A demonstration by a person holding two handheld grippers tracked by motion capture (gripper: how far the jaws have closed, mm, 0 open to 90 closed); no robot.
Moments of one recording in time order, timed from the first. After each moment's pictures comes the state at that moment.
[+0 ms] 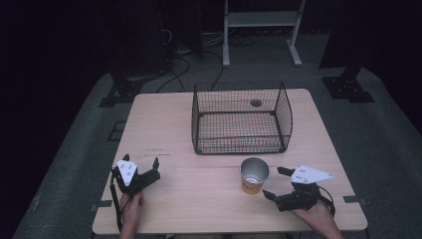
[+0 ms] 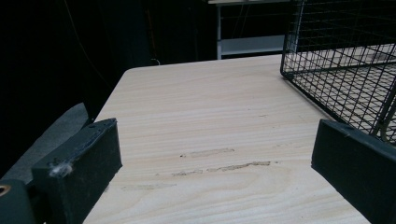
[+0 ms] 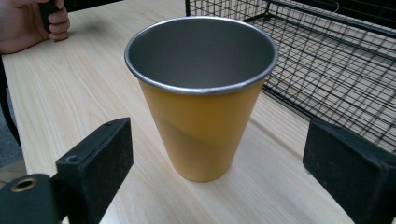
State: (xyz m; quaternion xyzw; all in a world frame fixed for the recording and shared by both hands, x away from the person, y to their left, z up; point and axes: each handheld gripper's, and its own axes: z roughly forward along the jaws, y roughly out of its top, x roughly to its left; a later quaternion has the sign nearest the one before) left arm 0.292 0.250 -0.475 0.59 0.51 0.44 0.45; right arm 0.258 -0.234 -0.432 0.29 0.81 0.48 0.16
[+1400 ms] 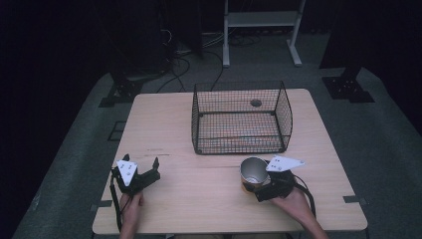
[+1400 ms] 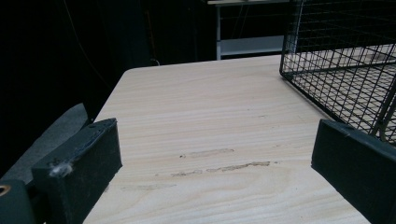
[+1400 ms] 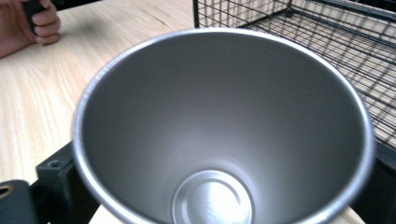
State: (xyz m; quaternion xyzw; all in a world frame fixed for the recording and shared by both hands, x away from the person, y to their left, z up) left arm 0.292 0.250 -0.475 0.59 0.51 0.44 0.45; right arm 0.294 -0.187 -0.443 0.29 0.82 0.47 0.14
